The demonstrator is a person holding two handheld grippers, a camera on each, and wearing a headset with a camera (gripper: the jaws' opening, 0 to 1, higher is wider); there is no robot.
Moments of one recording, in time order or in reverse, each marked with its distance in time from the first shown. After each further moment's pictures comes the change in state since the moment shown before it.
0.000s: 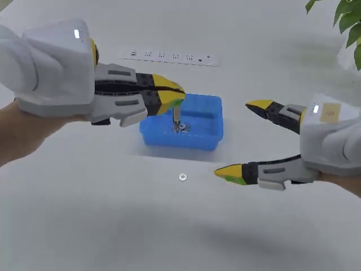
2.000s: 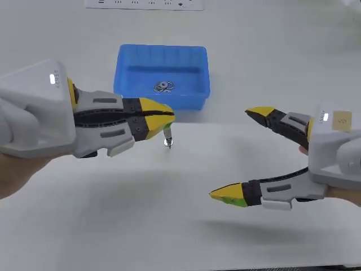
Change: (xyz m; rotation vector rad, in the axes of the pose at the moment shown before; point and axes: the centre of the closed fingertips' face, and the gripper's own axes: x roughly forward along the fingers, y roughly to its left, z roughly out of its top) left arm 0.023 -0.046 -0.061 -0.093 -0.007 -0.092; right arm -0.004 0.053 -0.051 0.257 0.014 0.088
